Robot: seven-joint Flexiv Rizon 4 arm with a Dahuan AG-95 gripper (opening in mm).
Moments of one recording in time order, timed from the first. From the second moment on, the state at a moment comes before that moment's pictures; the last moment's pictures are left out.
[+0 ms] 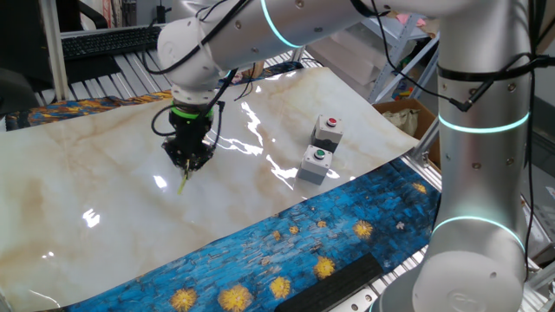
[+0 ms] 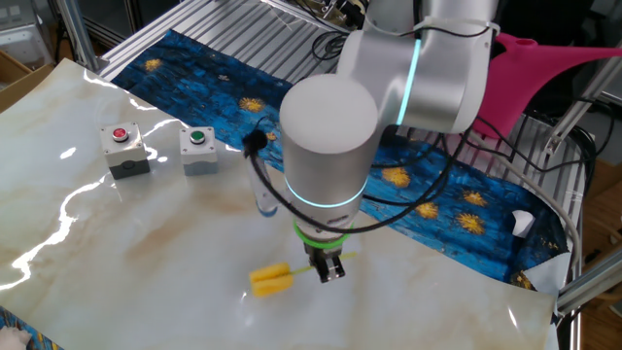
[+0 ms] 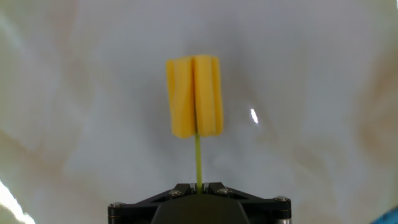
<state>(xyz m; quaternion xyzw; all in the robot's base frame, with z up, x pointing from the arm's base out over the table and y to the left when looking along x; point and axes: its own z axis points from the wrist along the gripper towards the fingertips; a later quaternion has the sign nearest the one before) 0.558 0.140 0.037 -0.42 -0.91 0.01 0.06</state>
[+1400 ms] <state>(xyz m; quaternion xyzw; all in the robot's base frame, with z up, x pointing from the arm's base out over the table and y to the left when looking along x) 0.614 0.089 0.050 -0.69 -0.73 -0.02 -0.01</state>
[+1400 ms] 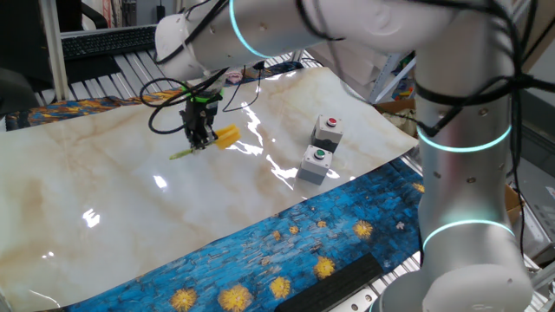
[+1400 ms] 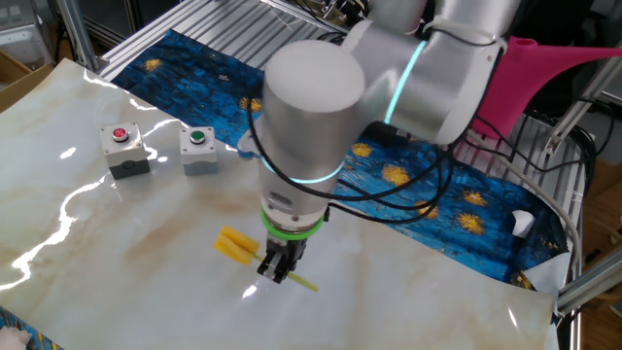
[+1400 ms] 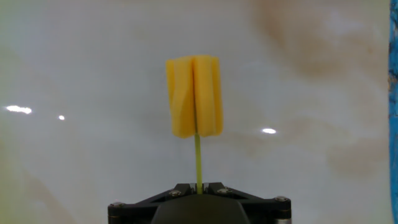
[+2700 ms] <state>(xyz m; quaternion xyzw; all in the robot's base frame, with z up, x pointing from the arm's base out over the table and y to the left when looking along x) 0.604 0.082 0.079 -0.50 -0.86 -0.01 0.07</state>
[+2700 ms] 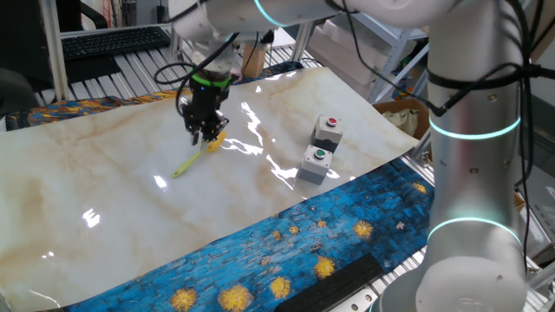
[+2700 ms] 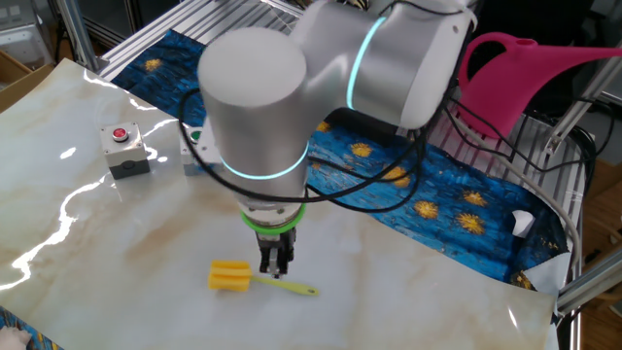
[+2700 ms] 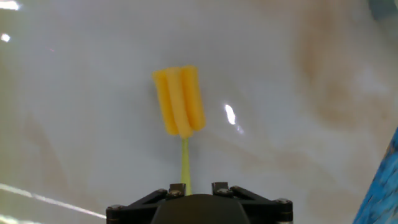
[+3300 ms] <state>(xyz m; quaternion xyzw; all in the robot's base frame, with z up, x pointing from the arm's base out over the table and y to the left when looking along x) 0.576 0.065 0.100 -0.25 -0.96 -0.02 0.09</state>
